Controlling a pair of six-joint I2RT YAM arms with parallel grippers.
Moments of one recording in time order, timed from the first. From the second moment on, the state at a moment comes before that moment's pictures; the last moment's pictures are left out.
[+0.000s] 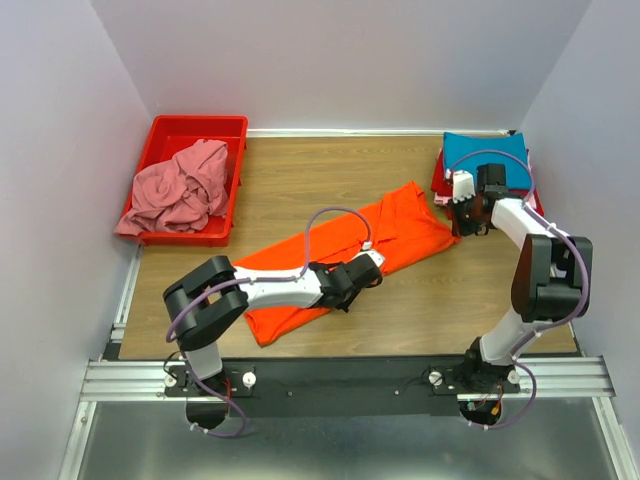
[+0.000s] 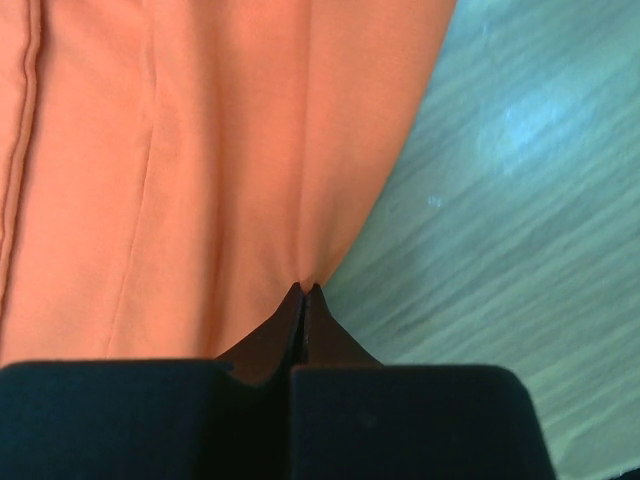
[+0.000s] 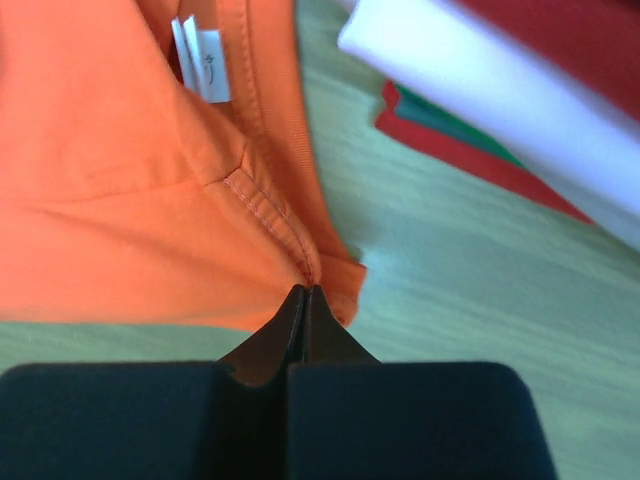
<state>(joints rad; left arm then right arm) -1.10 1.74 1.02 -0.35 -0.29 -0.30 -0.07 1.71 1.11 -0.48 -0.22 -0.42</state>
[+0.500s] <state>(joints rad) -1.11 1.66 0.93 -0.34 -0.23 -0.32 -0.10 1.59 0.99 -0.48 -0.17 -0.43</state>
